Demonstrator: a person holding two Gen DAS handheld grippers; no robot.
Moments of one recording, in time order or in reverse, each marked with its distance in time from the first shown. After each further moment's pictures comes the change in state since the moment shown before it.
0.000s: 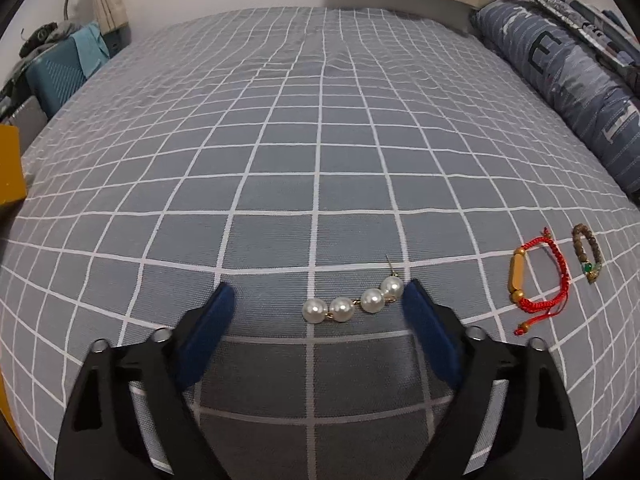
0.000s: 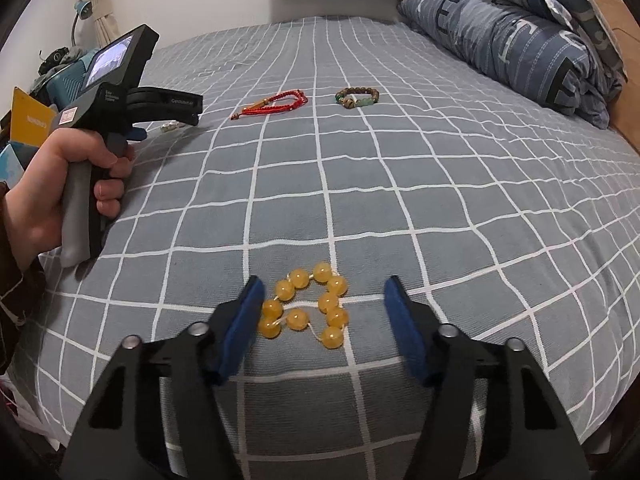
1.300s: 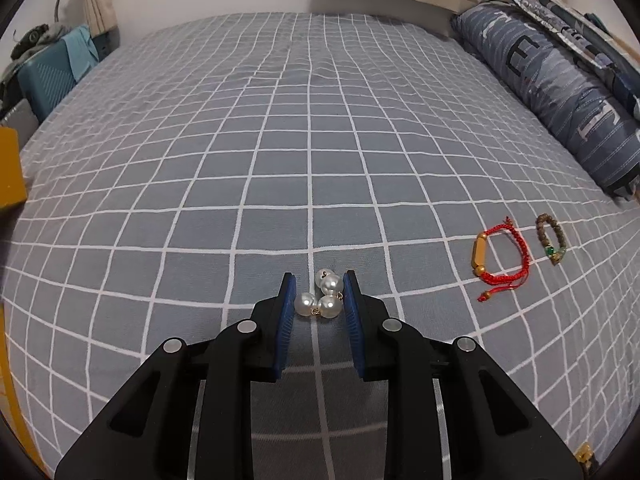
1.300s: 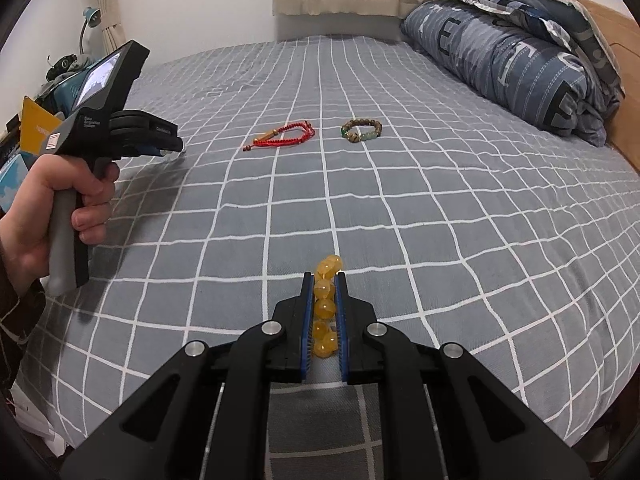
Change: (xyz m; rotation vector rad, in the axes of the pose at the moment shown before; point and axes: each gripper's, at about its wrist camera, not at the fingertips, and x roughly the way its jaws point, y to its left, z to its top) left arm -0.037 0.012 -0.003 0.015 0.006 -0.062; right arm -0.021 0.002 0.018 -0.012 -0.058 0.011
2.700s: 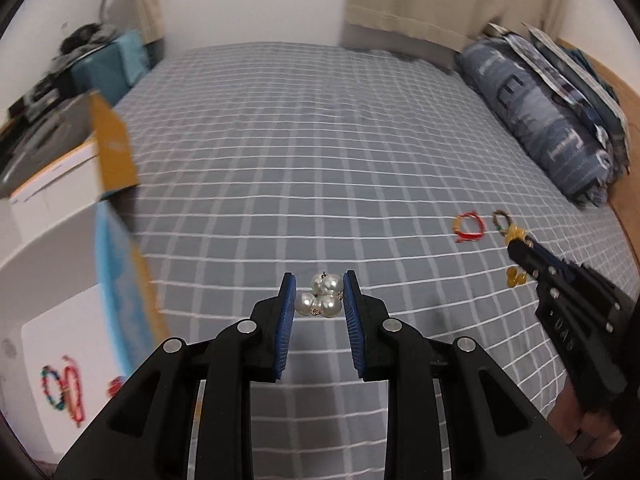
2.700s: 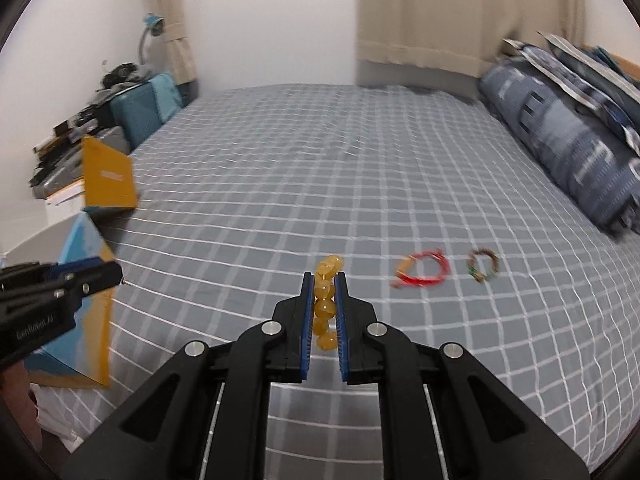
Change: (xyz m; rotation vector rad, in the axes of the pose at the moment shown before) left arm -0.207 0.111 -0.039 -0.034 -0.037 0.012; right arm -0.041 0.153 0.133 -0.133 -0.085 0.167
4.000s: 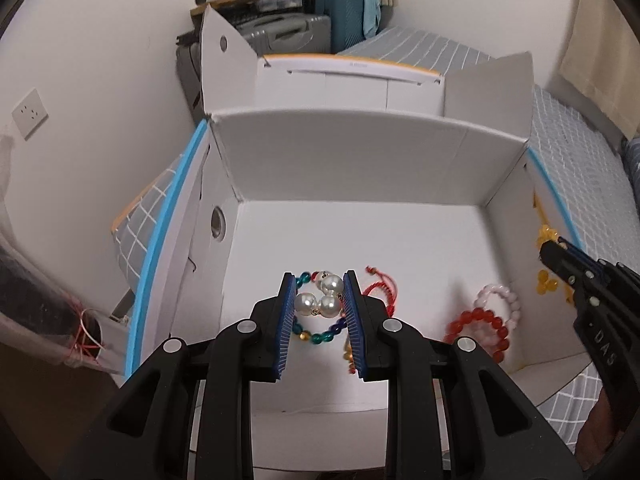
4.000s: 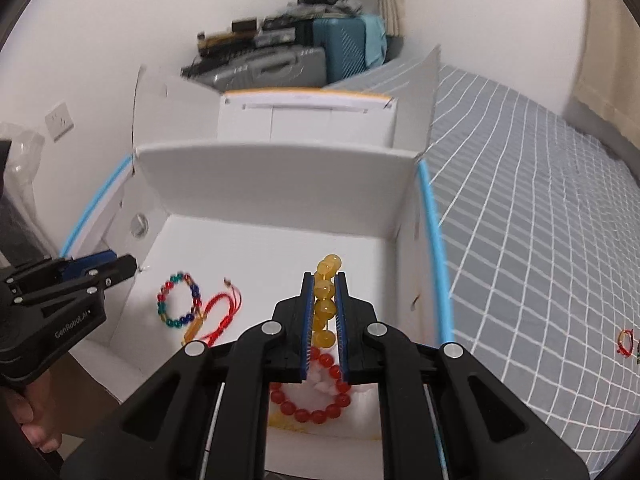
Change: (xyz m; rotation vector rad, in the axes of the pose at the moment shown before) left arm -0.087 0.299 -0.131 -0.408 0.049 0.406; right arm 0.015 0.347 -0.028 -0.383 0.140 0.374
